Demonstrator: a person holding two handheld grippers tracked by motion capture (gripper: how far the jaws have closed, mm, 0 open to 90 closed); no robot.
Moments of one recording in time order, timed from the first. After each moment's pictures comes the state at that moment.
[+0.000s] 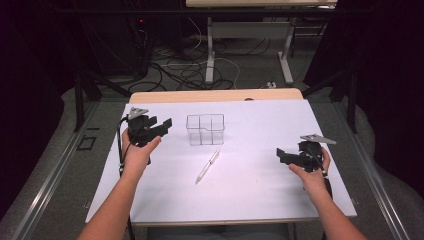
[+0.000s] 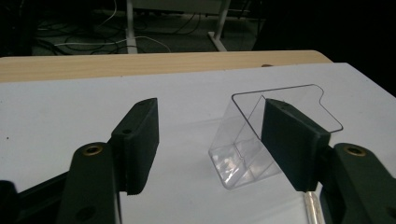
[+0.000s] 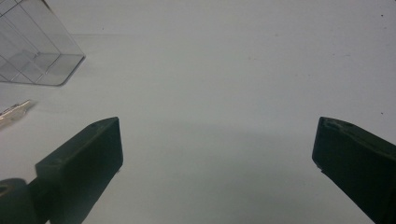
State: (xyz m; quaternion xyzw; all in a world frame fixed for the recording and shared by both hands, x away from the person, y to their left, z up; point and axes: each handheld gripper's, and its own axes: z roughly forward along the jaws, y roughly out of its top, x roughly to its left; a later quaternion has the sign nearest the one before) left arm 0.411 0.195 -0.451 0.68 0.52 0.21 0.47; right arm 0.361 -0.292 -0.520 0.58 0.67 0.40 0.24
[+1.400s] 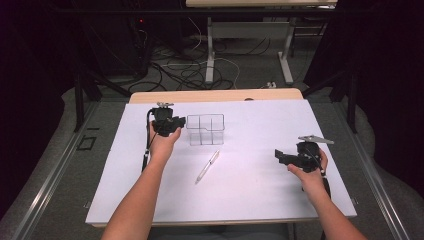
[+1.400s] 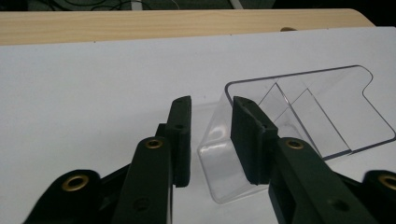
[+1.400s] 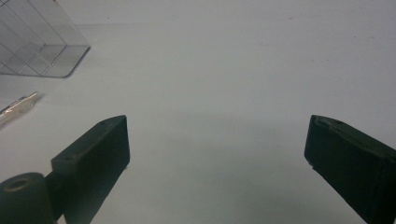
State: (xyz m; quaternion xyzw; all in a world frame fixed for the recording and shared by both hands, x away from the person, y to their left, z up) left arm 0.461 0.141 -0.475 0.71 0.56 0.18 0.39; right arm 0.364 -0.291 -0.527 0.58 0.67 0.40 0.21
